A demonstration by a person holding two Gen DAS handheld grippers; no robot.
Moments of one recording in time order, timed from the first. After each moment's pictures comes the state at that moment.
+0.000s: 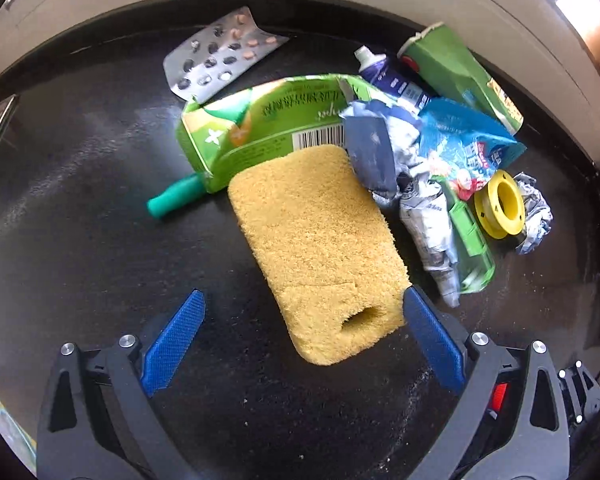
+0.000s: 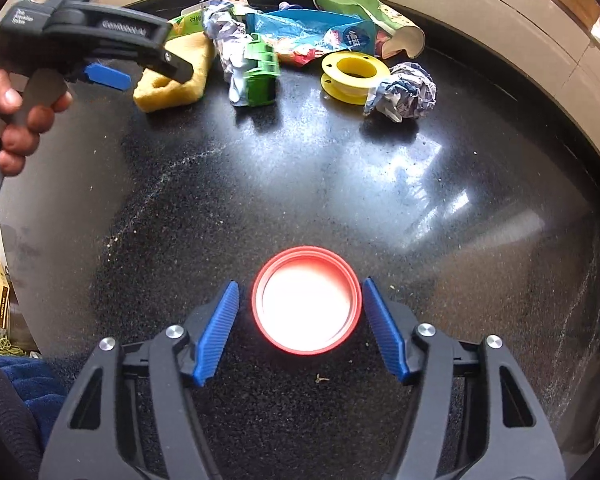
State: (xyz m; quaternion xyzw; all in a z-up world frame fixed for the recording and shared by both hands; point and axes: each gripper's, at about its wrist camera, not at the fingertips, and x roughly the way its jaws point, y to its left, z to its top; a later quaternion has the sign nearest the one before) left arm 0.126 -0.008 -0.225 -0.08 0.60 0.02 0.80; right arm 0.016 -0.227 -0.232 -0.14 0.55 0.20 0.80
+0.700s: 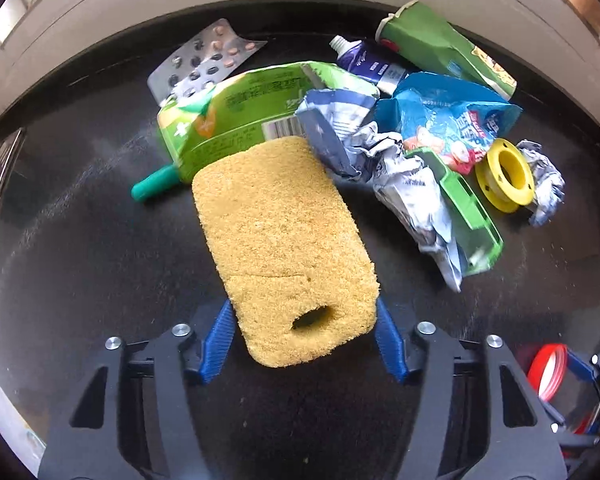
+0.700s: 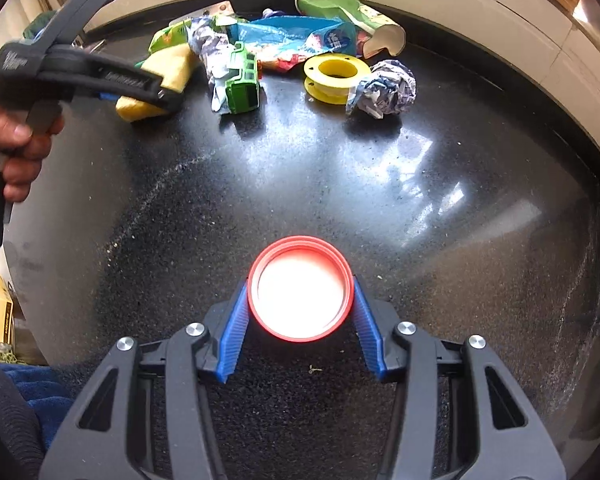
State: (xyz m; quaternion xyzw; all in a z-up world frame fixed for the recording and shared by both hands) left arm 0.115 -0.031 -0.229 -0.01 0.59 0.02 0.81; right arm 0.011 -0.246 -0.218 -0.10 0.55 0.19 0.81
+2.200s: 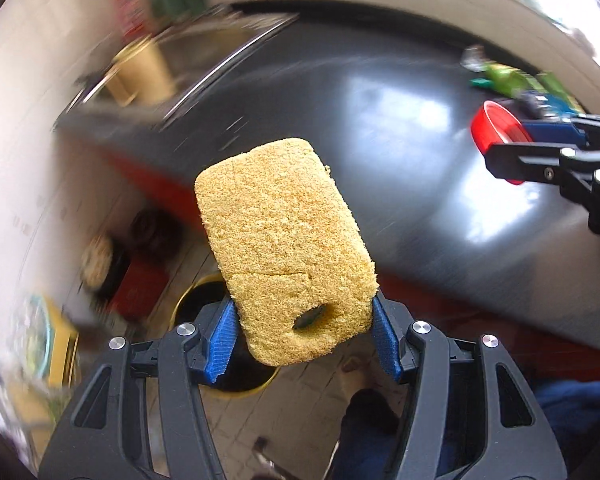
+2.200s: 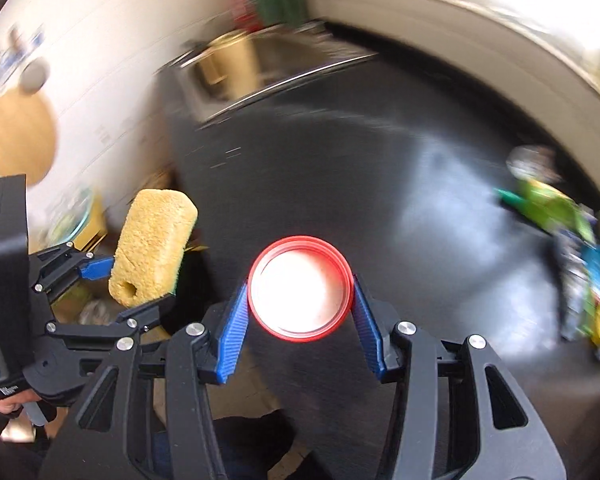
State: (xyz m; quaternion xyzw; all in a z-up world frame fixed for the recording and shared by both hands) left arm -0.228 0.178 -0.189 -0.09 0.53 0.23 0.81; right arm -0.109 0.098 -0.146 -0.19 0.48 0.49 0.70
